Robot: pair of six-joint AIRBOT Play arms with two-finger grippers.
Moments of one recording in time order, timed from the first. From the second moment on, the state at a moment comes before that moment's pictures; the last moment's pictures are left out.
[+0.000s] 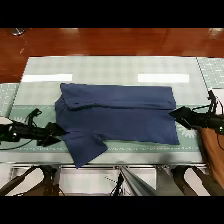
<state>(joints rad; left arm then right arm) 0.45 -1.11 0.38 0.86 -1.29 -1.20 -0.49 -0.90 0.50 -0.78 1.13 1.20</state>
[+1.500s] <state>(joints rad) 0.28 -1.10 0.28 0.66 -1.12 -1.09 -0.67 -1.07 0.35 -0.78 1.22 1.22</state>
